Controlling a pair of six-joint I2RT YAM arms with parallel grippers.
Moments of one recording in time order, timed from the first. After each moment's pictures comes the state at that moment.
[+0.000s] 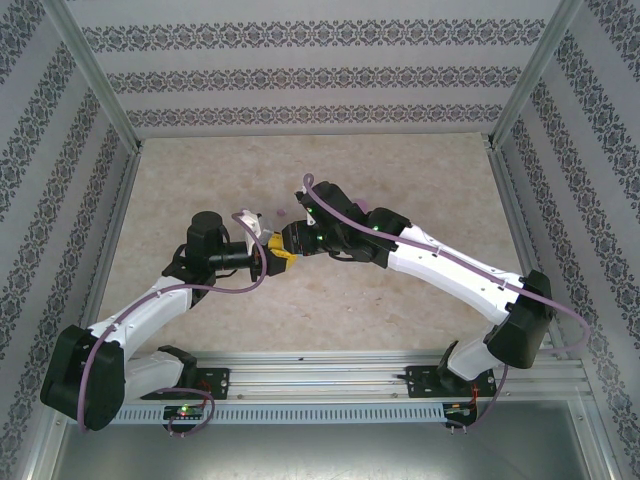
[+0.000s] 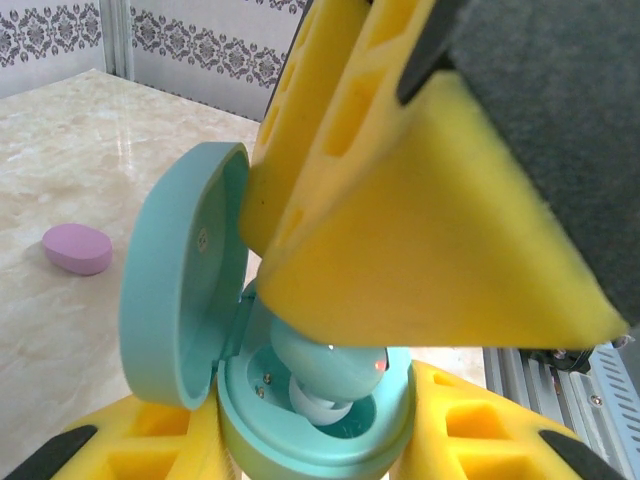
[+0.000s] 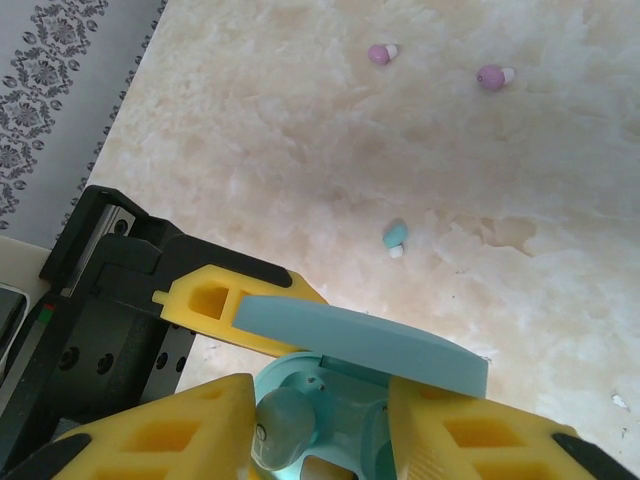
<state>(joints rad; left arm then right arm) -0.34 1.15 0.57 0.25 0.93 0.07 0.92 1.51 1.43 -0.69 -0.02 0.65</state>
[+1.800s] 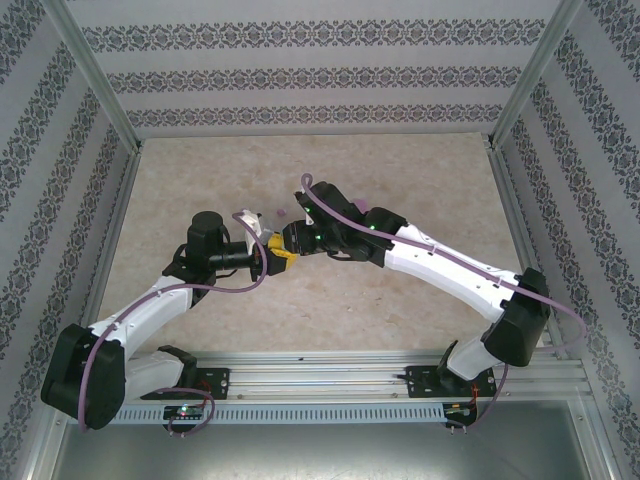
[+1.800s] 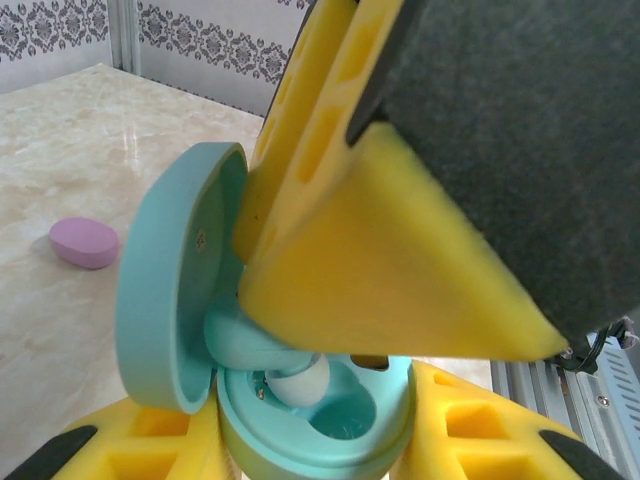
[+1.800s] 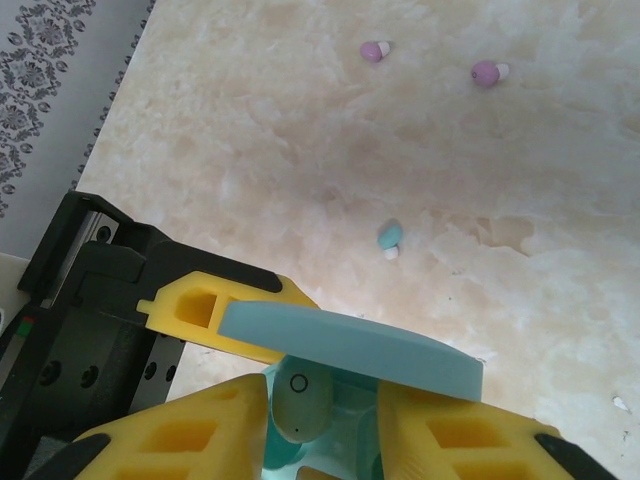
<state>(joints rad) -0.34 1.15 0.57 0.25 0.92 0.07 0.92 1.53 1.43 -0.68 -0.02 0.66</state>
